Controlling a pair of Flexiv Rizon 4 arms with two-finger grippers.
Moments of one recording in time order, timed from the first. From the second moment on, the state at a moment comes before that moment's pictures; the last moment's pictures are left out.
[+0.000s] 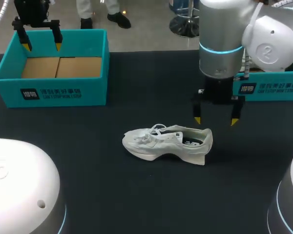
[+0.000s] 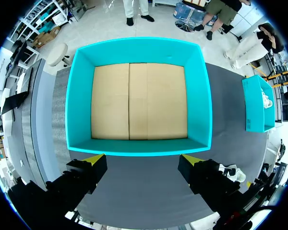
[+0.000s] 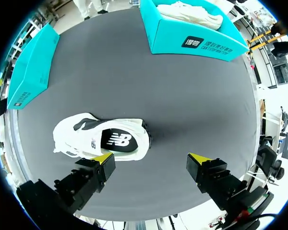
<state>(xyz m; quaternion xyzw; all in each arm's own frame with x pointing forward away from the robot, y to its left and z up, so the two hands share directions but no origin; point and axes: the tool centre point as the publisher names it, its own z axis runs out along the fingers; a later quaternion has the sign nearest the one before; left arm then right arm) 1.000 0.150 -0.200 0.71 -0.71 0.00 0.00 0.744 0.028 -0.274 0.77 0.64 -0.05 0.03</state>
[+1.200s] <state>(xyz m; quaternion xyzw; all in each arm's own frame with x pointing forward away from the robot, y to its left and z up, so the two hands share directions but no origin) 1.000 0.150 -0.200 0.71 -0.71 0.00 0.00 0.766 0.007 -0.271 0.47 0.88 0.00 0.03</state>
